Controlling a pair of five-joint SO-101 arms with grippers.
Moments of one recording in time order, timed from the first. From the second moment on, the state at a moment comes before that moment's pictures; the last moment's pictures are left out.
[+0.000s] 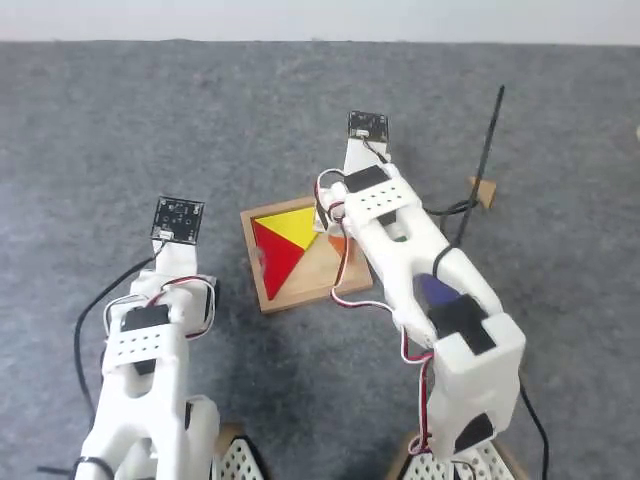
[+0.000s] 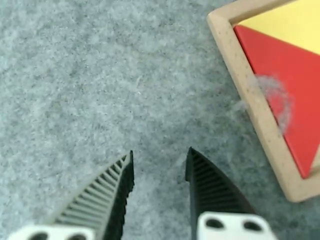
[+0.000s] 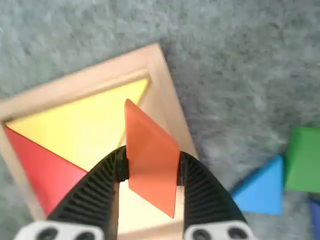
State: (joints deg) left arm -16.7 -39.5 78.1 34.9 -12.2; right arm -29.8 21.1 1.8 58.8 -33.4
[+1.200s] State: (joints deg) left arm -16.7 -39.5 78.1 34.9 -12.2; right arm -34.9 23.7 -1.1 71.7 -34.1
